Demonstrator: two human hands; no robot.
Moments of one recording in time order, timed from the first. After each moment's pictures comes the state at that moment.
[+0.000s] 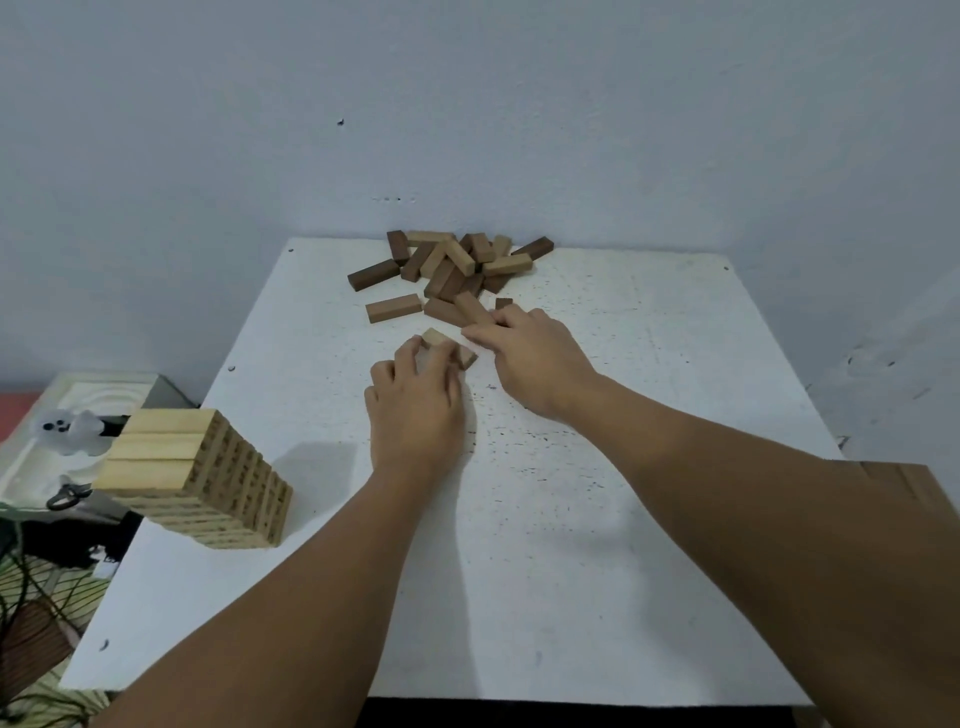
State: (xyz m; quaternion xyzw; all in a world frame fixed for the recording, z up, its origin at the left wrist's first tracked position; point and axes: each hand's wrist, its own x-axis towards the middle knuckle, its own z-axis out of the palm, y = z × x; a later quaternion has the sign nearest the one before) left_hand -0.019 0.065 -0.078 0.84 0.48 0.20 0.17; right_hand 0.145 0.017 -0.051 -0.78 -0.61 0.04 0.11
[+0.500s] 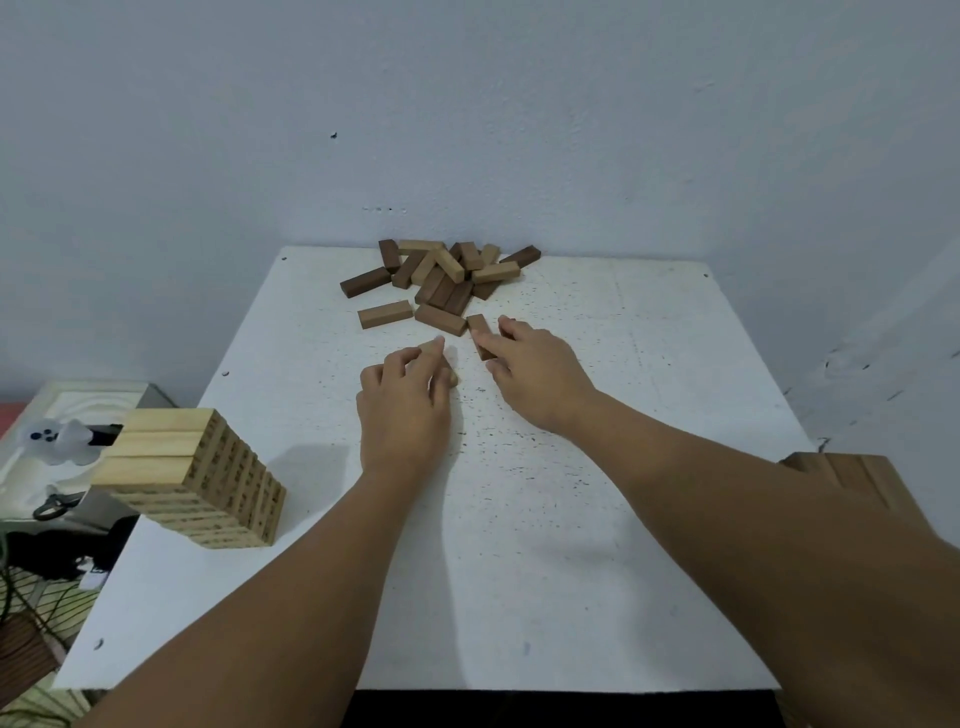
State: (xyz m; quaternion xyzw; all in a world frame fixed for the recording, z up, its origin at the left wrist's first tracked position) left_hand -0.024 0.069 -0.079 0.82 0.46 0.24 0.22; right_hand 0.143 -0.001 -0.055 -0.80 -0.58 0.04 0.13
